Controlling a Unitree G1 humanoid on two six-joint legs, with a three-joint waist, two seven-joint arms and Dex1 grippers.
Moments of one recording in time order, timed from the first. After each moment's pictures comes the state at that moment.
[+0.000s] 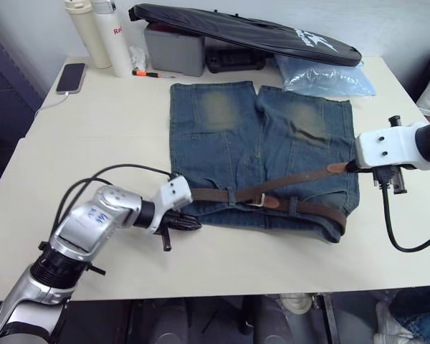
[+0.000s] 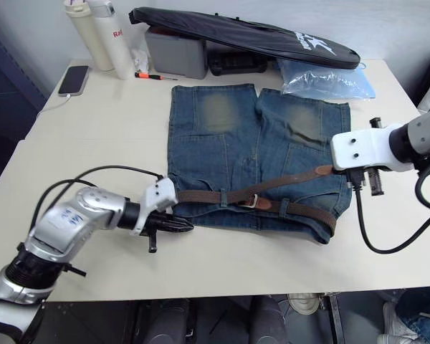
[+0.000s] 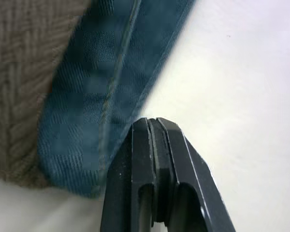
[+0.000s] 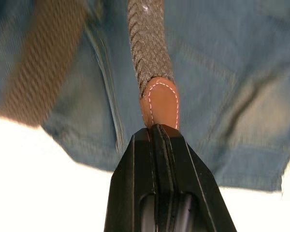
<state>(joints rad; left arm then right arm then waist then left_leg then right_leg) -0.58 0.73 -0.16 -0.29 -0.53 1.05 -1.01 -0.76 -1.26 0.20 -0.07 0.02 0.22 1.47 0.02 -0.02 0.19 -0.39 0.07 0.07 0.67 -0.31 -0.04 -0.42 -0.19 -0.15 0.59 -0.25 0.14</state>
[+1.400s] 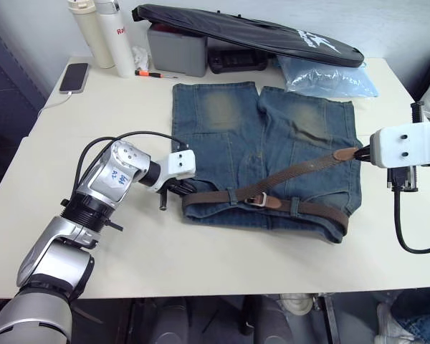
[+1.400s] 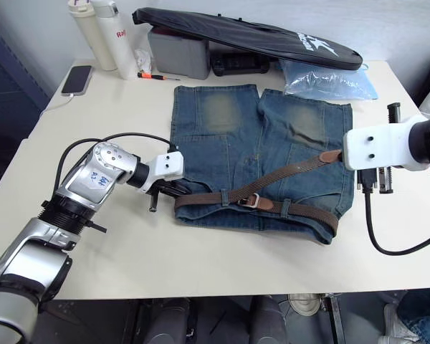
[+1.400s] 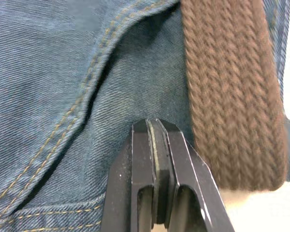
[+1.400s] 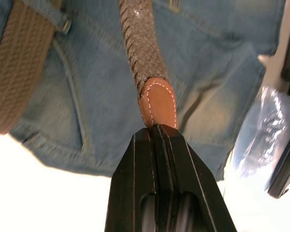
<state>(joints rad) -0.89 0.64 -0.44 0.34 -0.01 0.39 -1.17 -0.61 -1.35 0.01 -0.15 0.02 0.11 1.32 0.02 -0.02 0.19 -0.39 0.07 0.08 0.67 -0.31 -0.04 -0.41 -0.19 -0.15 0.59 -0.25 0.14</state>
